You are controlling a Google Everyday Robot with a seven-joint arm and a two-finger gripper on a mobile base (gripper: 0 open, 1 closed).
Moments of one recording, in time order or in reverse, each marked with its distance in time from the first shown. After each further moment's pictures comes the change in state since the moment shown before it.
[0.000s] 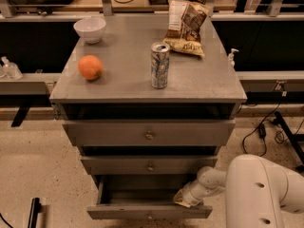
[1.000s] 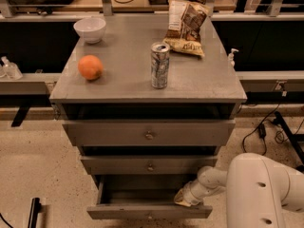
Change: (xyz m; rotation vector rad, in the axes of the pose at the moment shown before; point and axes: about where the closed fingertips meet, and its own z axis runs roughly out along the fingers) arm 0.000 0.000 -0.004 0.014 0.015 -0.002
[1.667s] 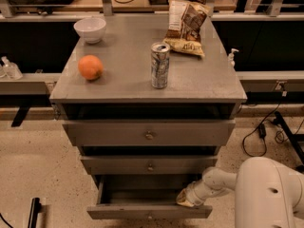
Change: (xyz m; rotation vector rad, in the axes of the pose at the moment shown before) arm 0.003 -0.002 -0.014 0.030 -0.035 0.009
